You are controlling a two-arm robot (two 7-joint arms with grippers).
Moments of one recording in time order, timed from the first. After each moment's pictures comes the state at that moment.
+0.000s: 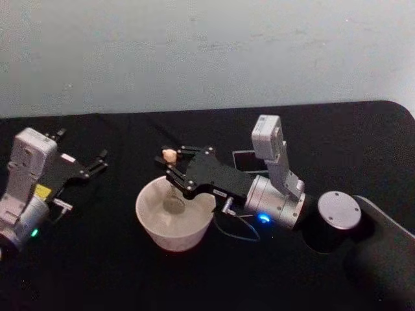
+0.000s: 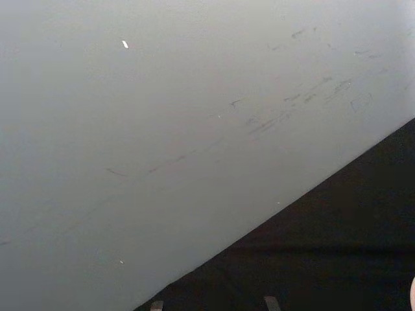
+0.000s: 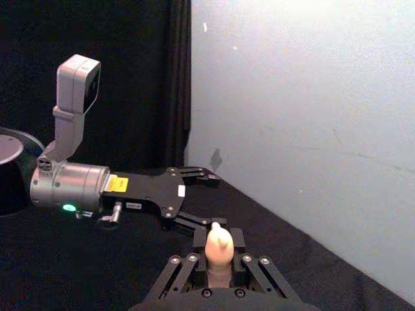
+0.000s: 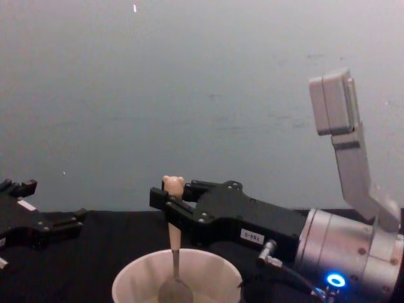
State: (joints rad) left arm -0.20 0.60 0.45 -1.41 -0.25 -0.12 0.03; right arm 0.48 0.21 -0.59 -1.07 0.42 -0.34 0.73
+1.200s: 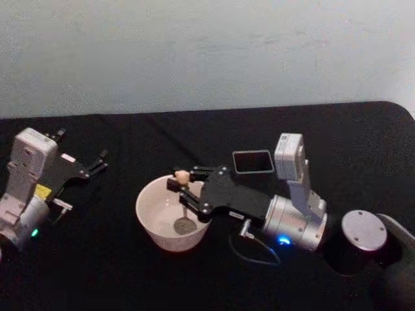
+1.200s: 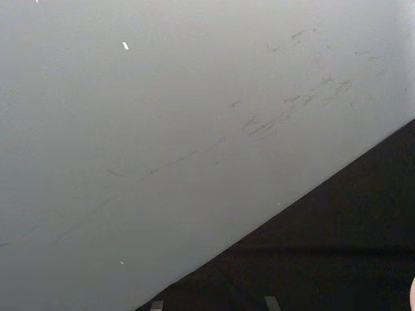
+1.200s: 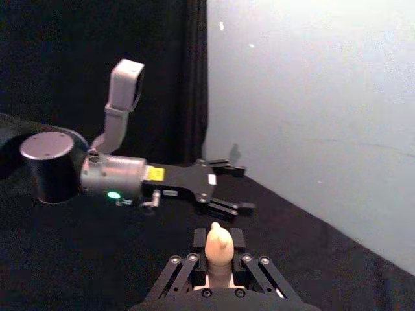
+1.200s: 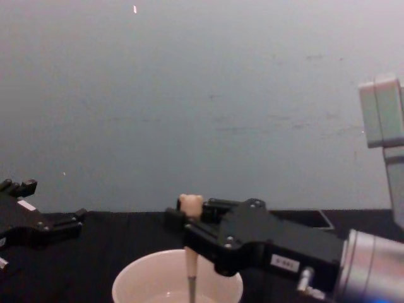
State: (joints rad) left arm -0.20 0.60 0.45 -1.41 -0.25 -0.12 0.03; right arm 0.35 0.30 -0.57 -1.26 0.45 -0.27 0.75
